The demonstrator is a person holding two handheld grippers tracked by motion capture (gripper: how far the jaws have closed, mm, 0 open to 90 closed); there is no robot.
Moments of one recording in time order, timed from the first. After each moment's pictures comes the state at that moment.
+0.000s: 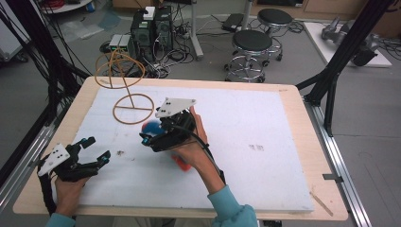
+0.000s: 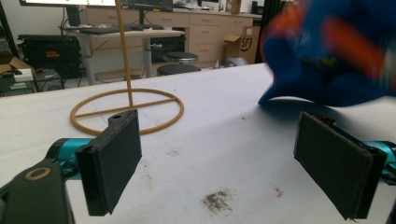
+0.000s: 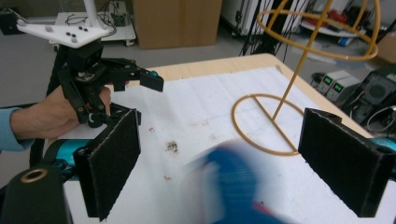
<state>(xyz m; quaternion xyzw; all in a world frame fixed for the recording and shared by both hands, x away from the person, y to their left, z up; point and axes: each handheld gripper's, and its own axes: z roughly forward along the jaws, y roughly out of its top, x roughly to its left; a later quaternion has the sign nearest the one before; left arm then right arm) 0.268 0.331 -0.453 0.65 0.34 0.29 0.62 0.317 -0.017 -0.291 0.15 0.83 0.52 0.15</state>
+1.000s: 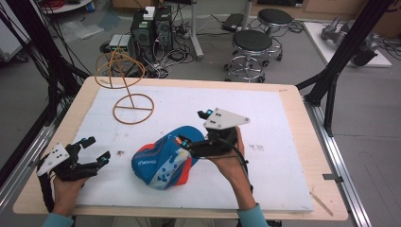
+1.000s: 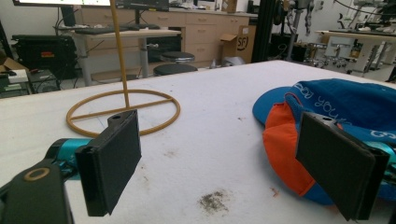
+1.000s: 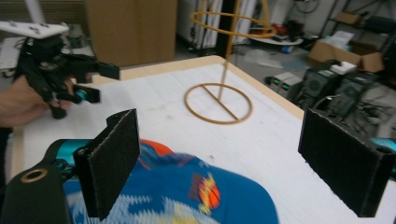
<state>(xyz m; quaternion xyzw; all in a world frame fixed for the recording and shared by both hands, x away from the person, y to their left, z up) 0.267 0.332 -0.447 0.65 0.33 0.28 0.62 0.288 -0.116 -0.303 0.22 0.78 0.54 0.22</state>
